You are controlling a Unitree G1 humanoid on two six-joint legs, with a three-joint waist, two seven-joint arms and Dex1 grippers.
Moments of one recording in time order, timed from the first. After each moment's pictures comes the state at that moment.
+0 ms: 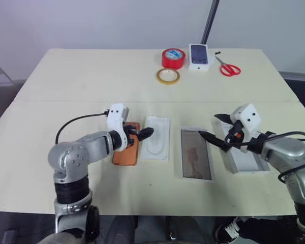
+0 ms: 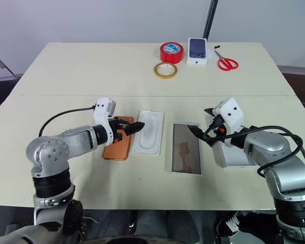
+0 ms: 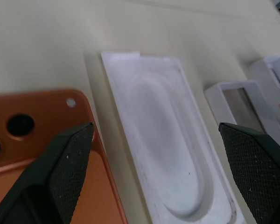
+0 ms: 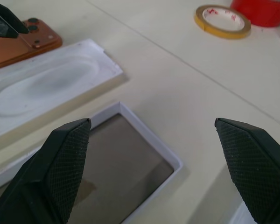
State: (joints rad) left arm -0.53 0.10 0.27 -0.39 -0.74 1.54 -0.03; right arm -0.16 -0.77 -0.17 -0.44 0.45 0.68 0.65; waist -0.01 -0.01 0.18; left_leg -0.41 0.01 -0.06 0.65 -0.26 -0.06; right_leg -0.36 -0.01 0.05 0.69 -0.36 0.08
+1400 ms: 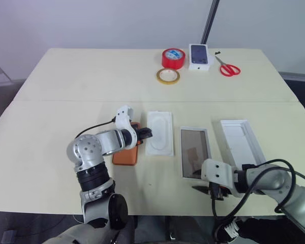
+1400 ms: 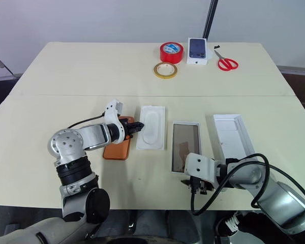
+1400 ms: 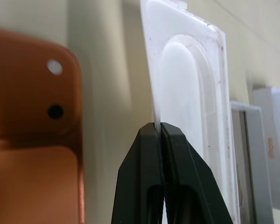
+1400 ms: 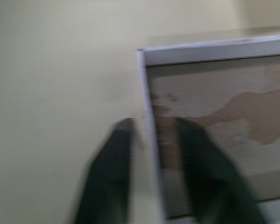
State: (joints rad) left arm -0.67 -0.14 0.52 -0.22 -0.65 1.61 0.11; right arm 0.02 -1.05 0.19 -0.69 0.19 0.60 0.87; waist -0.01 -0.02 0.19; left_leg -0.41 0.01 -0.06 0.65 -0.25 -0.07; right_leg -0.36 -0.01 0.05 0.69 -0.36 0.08
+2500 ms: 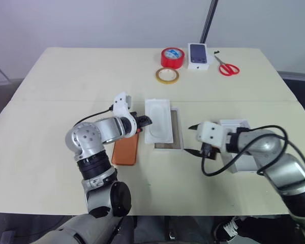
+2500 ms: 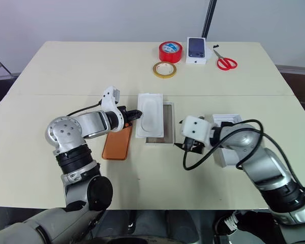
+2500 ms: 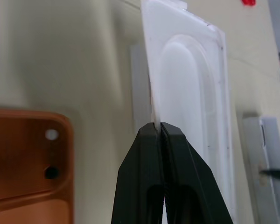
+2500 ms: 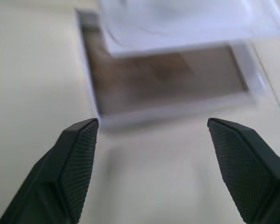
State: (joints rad) left arm -0.79 -0.16 0.53 -0.18 -0.60 1.61 0.16; right arm -0.31 -0.85 0.14 -0.43 0.06 0.52 0.93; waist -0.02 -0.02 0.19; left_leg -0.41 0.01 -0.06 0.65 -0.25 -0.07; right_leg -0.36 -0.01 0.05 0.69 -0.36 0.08
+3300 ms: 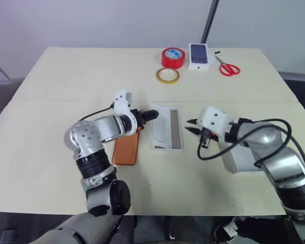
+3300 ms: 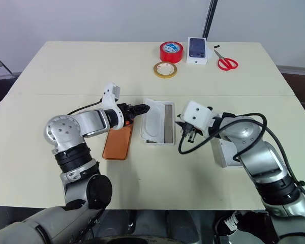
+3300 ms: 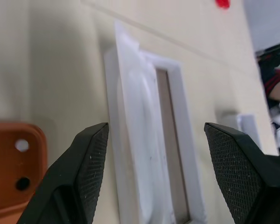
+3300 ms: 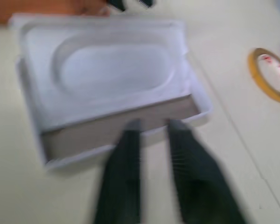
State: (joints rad) left arm -0.79 -0.04 0.52 -0.18 -0.62 1.58 0.03; right arm -0.46 -0.71 0.15 -0.40 0.08 0.63 0.81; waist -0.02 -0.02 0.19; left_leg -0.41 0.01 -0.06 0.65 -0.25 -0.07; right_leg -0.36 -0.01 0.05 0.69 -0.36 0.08
